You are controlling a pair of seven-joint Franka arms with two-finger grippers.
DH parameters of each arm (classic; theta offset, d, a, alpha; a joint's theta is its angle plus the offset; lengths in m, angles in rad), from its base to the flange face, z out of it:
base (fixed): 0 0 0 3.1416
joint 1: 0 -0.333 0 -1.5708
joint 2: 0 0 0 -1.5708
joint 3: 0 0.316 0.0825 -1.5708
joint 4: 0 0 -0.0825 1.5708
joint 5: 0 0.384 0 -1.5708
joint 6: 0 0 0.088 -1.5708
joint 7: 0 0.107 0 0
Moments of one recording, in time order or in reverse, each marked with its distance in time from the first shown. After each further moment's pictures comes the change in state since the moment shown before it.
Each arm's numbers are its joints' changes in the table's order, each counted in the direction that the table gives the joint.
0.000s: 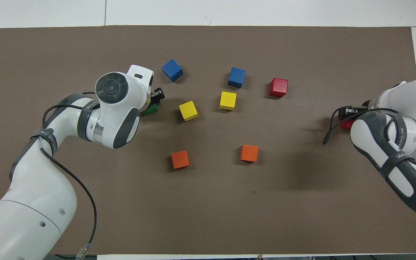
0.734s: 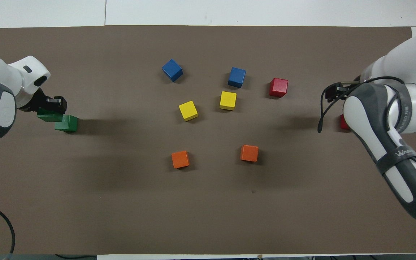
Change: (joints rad) left arm -0.376 0.217 0.020 0.011 -0.007 0.360 0.888; right arm -0.155 0.014 0.017 -0.304 -0.030 0.344 0.101
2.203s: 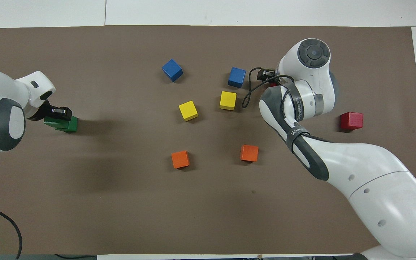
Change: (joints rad) left arm -0.024 0.000 -0.005 0.121 -0.036 -0.151 0.084; right arm -0.192 -0.379 0.004 -0.225 0.008 -0.260 0.382
